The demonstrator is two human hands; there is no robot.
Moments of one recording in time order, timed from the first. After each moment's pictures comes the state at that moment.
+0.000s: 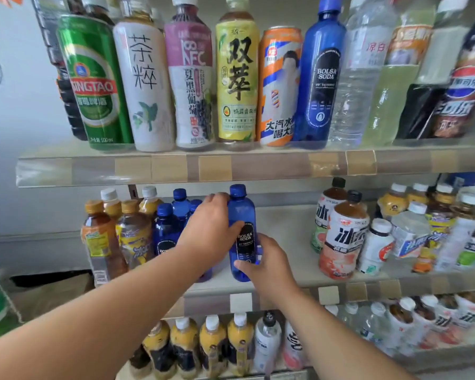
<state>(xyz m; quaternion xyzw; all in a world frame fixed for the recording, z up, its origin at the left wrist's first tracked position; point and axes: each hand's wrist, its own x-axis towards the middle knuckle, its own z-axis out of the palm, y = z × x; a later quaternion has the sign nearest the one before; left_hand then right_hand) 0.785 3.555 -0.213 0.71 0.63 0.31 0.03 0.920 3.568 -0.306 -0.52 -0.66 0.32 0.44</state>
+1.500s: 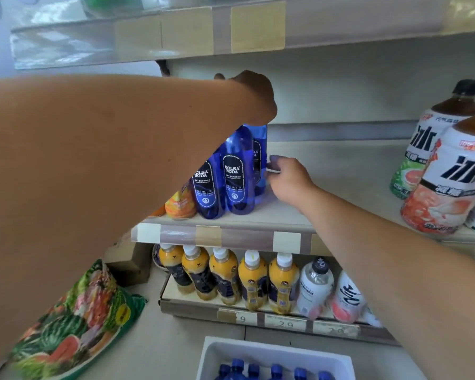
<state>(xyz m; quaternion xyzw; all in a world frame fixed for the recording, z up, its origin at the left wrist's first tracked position) 0.777 3.653 -0.188 0.66 0.74 -0.02 -0.14 0.864 3.679 -0.350 -0.51 -0.70 0.35 0.35</state>
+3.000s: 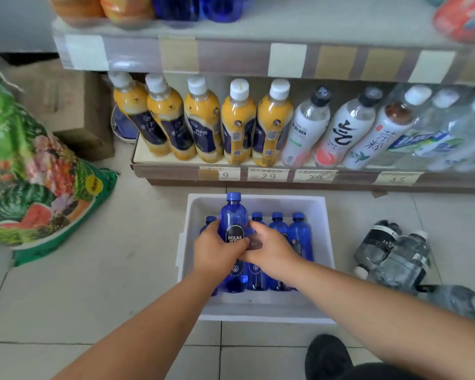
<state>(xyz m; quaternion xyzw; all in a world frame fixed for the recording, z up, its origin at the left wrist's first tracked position) 0.783 3.355 -0.615 0.34 0.78 0.28 0.44 0.915 3.389 -0.629 -0.54 -0.53 0.65 0.11</state>
